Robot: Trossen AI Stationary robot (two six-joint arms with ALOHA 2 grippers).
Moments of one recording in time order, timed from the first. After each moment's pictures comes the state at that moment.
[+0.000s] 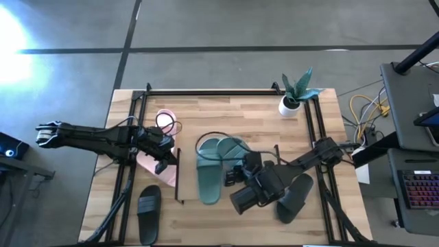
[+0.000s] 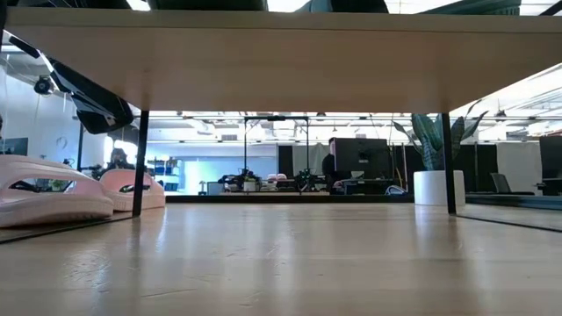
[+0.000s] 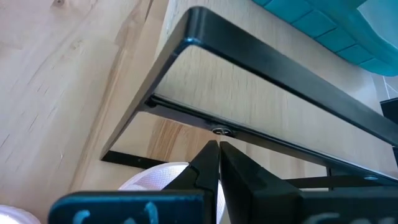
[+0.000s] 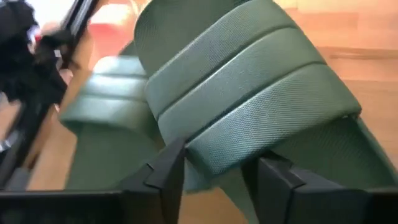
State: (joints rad) left arm 0.03 0.78 0.48 -0.40 0.30 -0.46; right arm 0.50 2.05 2.17 -1.57 0.71 1.87
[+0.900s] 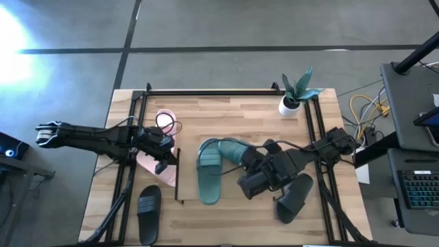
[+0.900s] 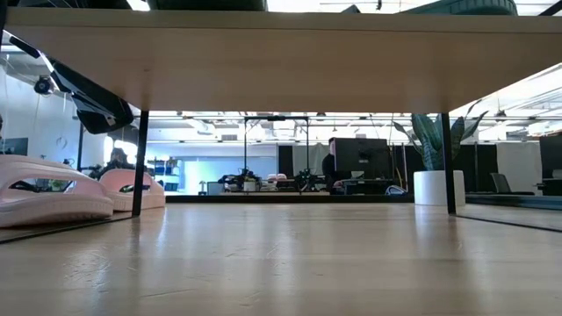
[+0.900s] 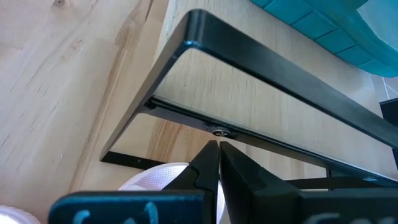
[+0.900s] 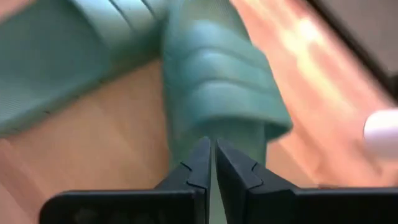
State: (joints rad) left arm 0.03 0.78 0.48 -0.40 0.30 -0.47; right arm 0.44 1.89 2.04 -1.57 0.53 1.07
